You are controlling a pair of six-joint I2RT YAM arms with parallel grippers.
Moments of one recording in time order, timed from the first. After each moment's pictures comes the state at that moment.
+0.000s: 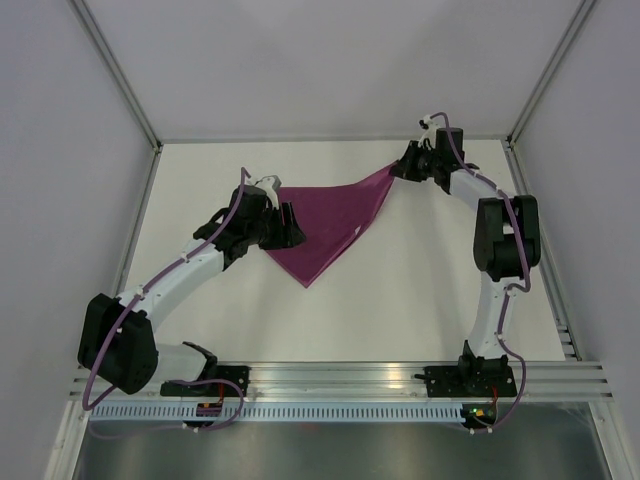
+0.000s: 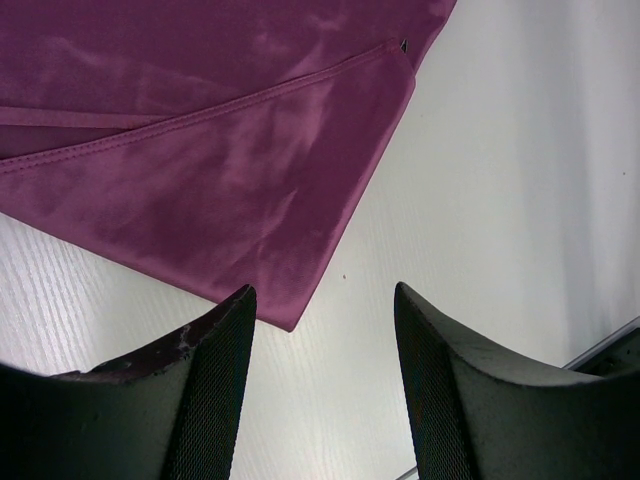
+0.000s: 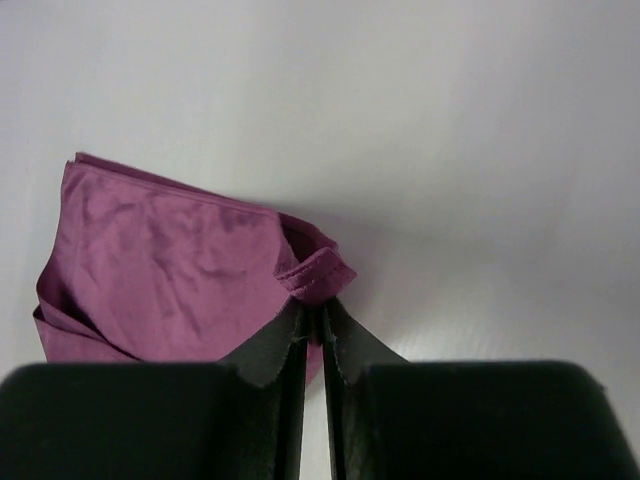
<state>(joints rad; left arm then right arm) -0.47 1.33 0.94 -0.32 0.17 -0.48 0.06 2.13 1.55 -0.03 -0.51 0.34</state>
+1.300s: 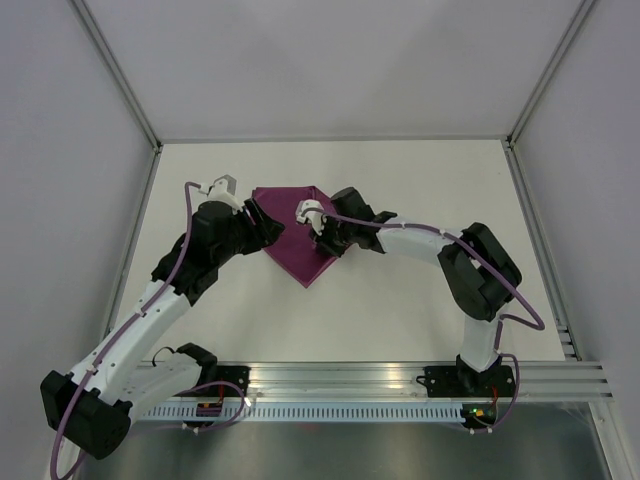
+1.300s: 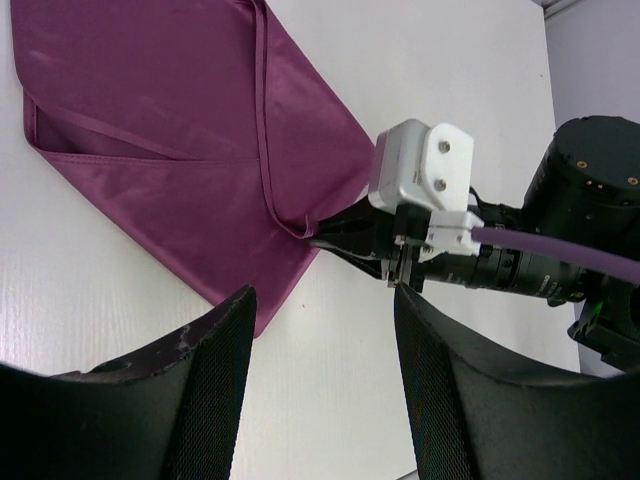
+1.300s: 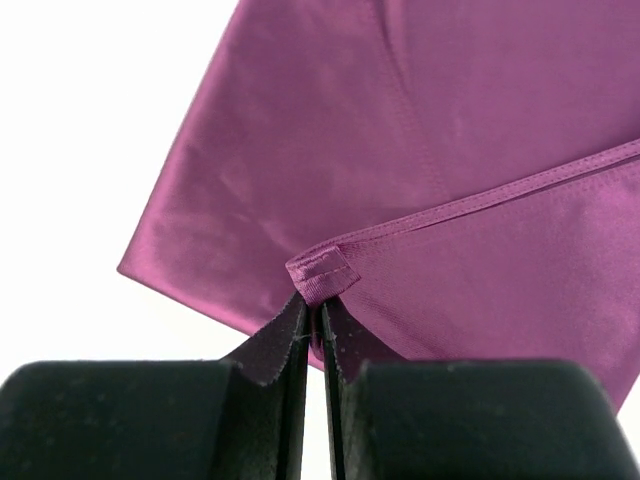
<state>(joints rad) -0.47 0.96 0.86 -0.36 -0.03 -0.69 0.69 1.89 1.22 -0.13 -0.40 -0.42</state>
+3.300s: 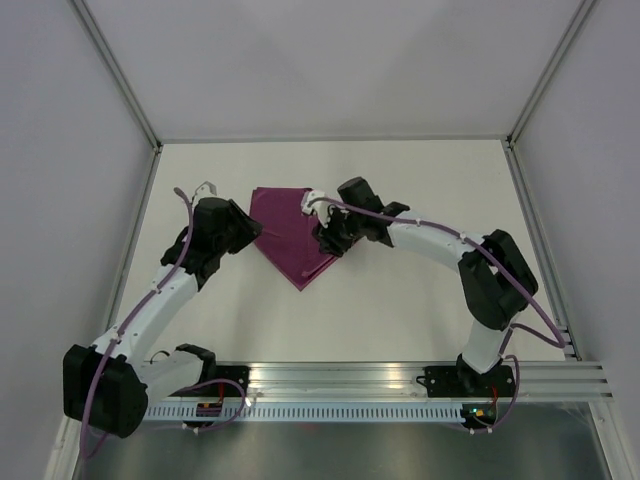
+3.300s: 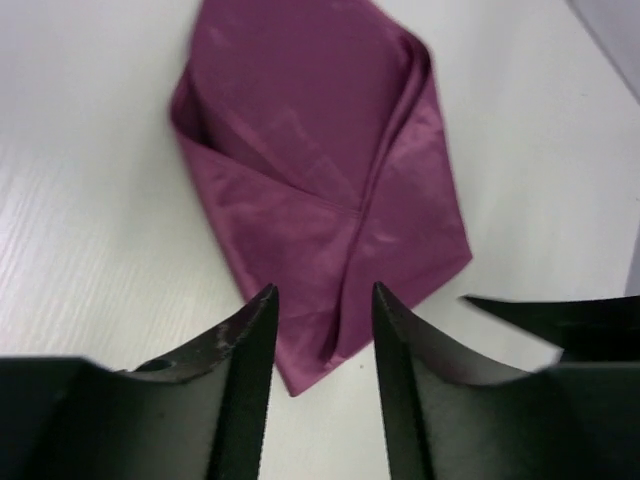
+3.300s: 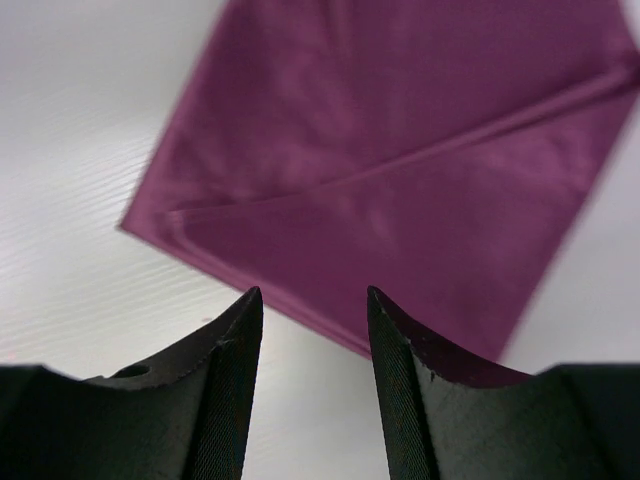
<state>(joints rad) -0.32 1.09 0.81 -0.32 -0.11 -0.82 0.70 1.79 1.24 -0.28 -0.43 -0.43</state>
